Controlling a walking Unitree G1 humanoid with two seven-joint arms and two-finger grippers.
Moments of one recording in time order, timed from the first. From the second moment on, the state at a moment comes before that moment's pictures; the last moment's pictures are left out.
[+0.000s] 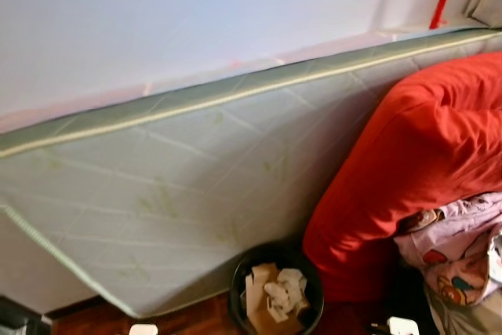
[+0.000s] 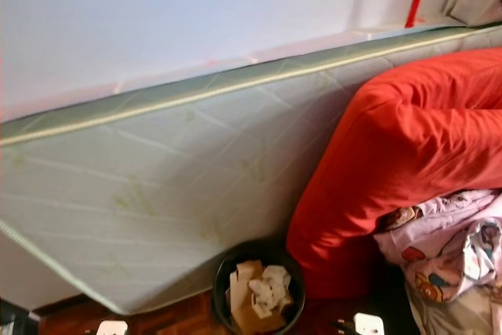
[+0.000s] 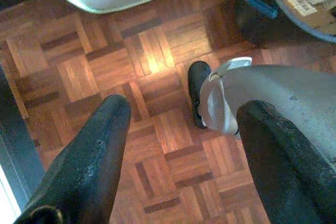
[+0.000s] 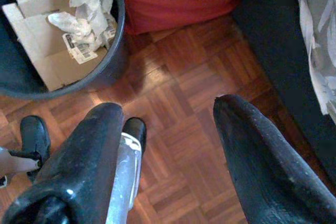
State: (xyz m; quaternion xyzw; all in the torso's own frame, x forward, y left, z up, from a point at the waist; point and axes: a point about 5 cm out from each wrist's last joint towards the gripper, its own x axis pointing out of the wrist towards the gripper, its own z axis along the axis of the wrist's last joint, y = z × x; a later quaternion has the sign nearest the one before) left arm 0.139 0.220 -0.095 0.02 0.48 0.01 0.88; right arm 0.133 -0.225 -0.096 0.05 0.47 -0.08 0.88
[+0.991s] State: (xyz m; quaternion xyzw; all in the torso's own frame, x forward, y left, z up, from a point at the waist) left arm 0.136 0.222 -0.095 0.01 0.48 0.02 0.88; right arm 0.131 -0.222 -0.097 0.06 0.48 -0.08 0.87
